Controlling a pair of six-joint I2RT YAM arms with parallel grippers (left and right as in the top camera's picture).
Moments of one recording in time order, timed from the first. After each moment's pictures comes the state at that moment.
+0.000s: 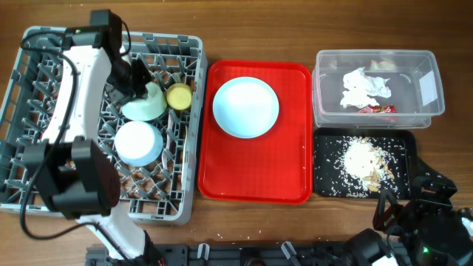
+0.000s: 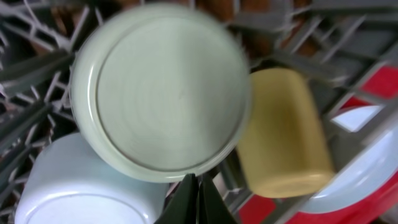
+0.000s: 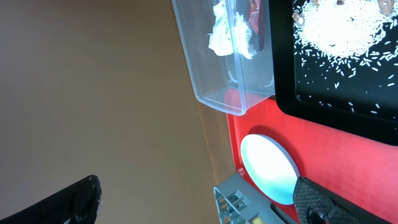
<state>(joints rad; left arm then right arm) 0.06 1.91 1.72 -1.27 0.14 -0.48 0.50 0.34 0.98 -1.23 0.50 2.06</state>
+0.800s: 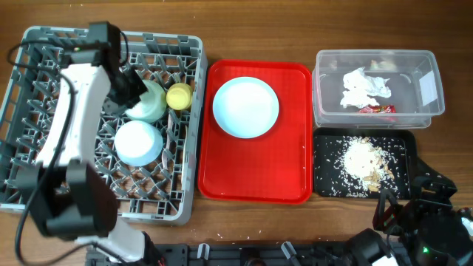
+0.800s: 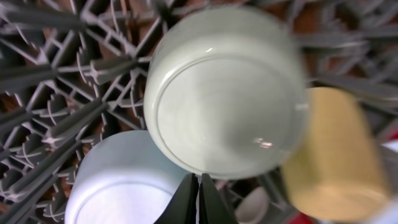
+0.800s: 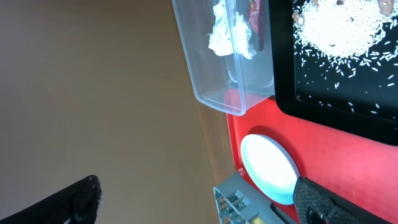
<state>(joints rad) 0.05 1.76 1.55 -1.18 0.00 -0.53 0.50 0.34 0.98 -1.23 0.50 2.06</state>
